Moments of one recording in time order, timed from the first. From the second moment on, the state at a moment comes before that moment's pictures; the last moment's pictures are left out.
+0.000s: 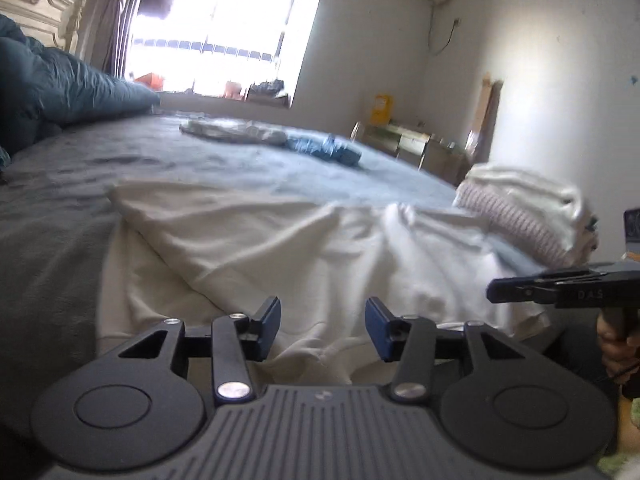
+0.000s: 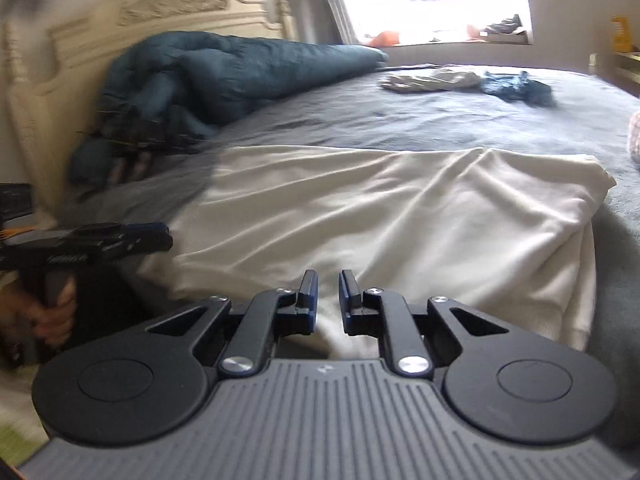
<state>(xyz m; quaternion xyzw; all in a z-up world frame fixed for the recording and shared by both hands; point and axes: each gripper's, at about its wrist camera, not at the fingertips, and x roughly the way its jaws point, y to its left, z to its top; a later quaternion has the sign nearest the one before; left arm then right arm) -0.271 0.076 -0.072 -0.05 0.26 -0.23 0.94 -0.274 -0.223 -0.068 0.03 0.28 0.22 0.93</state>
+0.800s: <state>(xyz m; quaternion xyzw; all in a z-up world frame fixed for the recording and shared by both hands) -0.252 0.095 -0.082 -0.04 0.25 -0.19 0.95 -0.236 -0.136 -0.068 -0.05 0.26 0.32 0.91</state>
